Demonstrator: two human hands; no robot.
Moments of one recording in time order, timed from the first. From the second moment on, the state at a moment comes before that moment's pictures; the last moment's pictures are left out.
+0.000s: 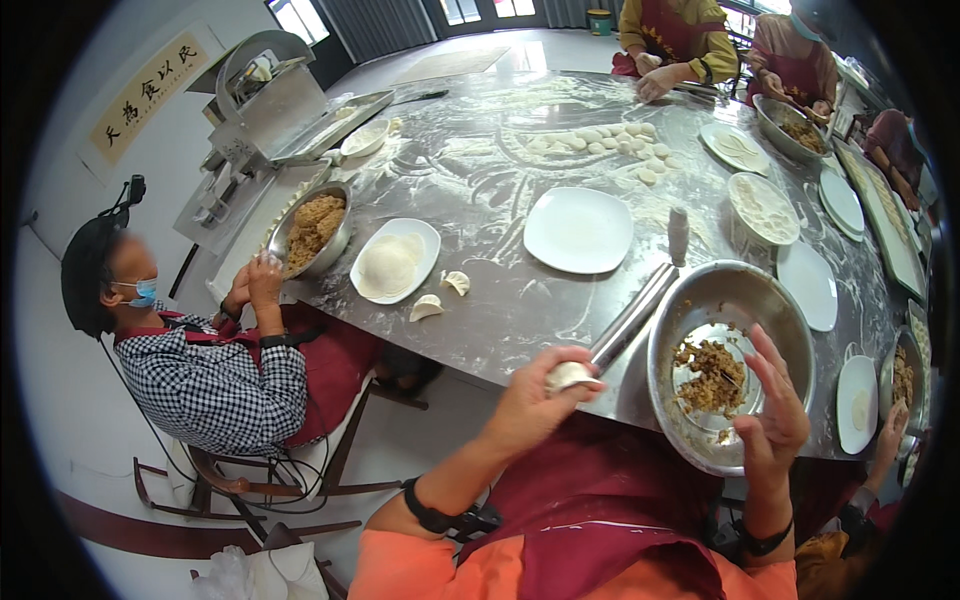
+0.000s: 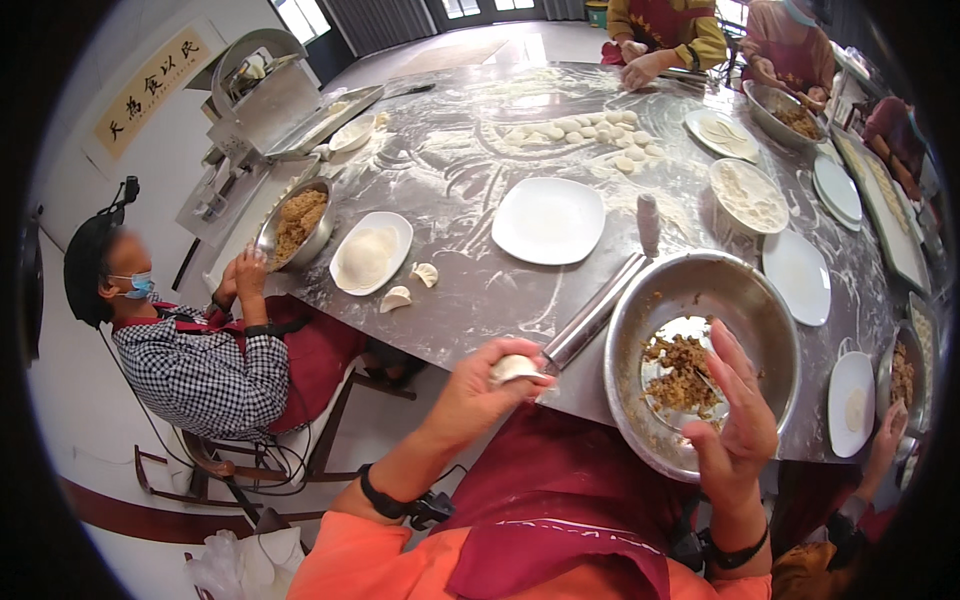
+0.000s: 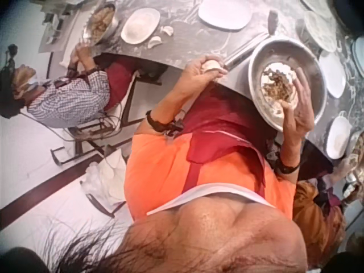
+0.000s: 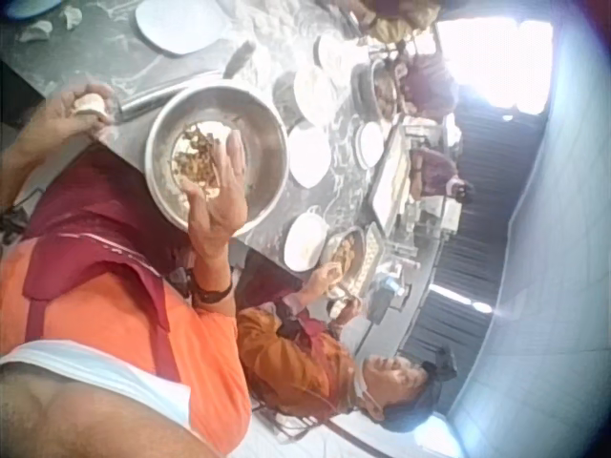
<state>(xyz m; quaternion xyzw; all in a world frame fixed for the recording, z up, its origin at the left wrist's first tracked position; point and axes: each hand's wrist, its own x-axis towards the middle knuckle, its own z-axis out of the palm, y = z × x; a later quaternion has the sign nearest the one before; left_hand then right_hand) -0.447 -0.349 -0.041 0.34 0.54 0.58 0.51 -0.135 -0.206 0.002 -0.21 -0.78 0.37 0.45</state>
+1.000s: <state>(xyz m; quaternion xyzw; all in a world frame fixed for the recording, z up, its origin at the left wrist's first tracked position) -0.877 -0.169 -0.168 0.60 0.74 0.24 0.18 -0.244 -0.134 -0.038 -0.25 -0.83 0.29 0.41</state>
